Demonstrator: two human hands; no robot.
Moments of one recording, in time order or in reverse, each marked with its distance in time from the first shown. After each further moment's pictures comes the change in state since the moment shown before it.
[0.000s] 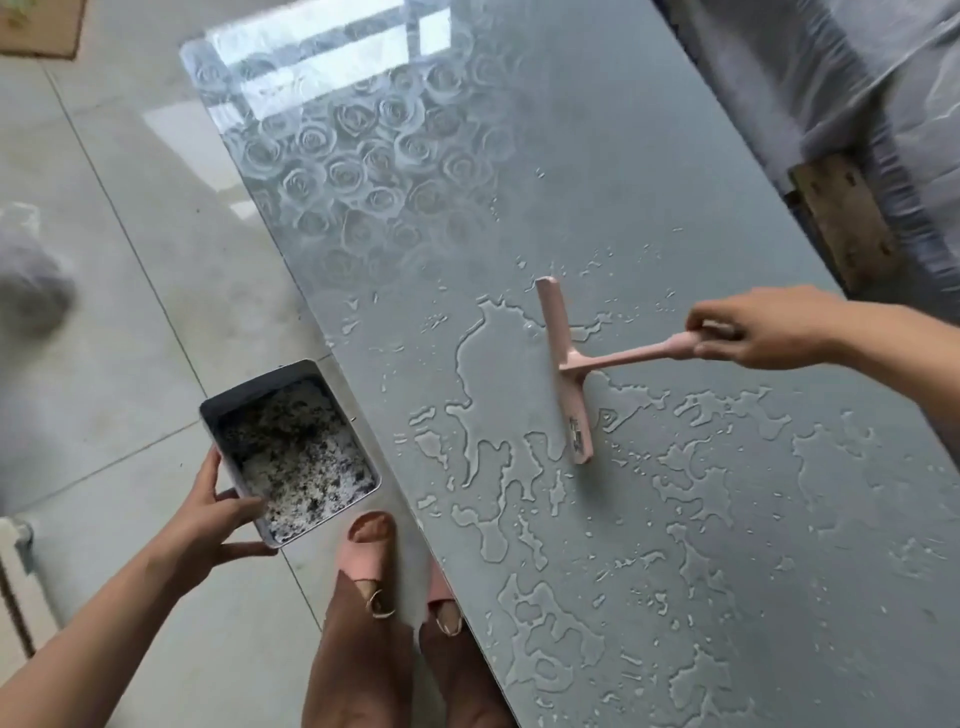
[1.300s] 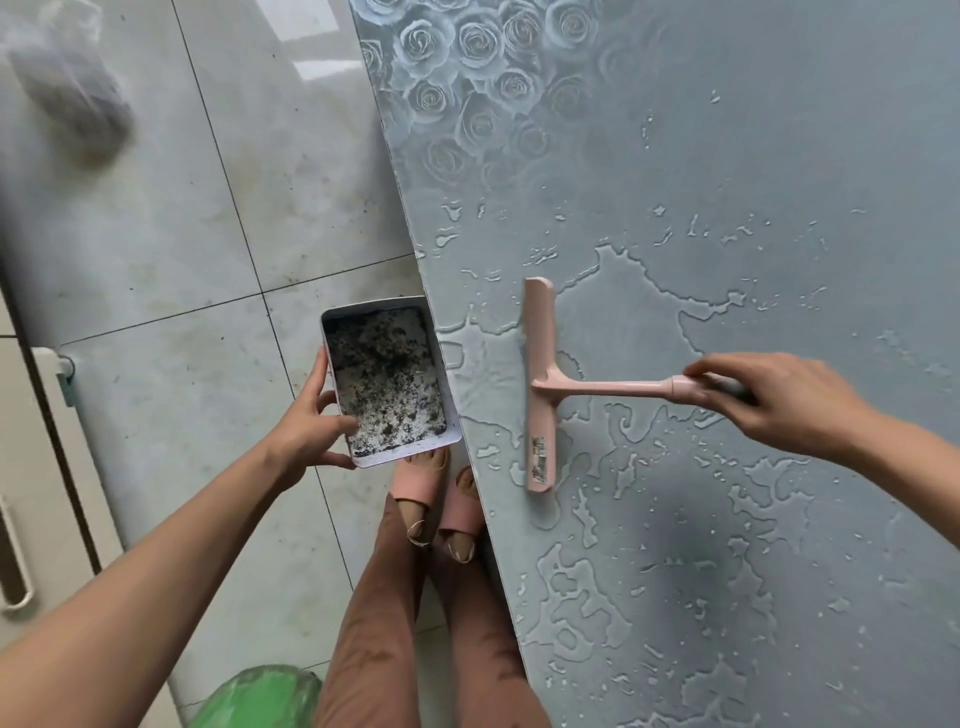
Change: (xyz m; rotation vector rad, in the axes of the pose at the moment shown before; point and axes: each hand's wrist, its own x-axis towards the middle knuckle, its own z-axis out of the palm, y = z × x) left_hand 0.041 -0.030 0.024 -0.053 -0.072 -0.043; right_hand 0.036 -0.097 0.057 0.174 0.192 -0.266
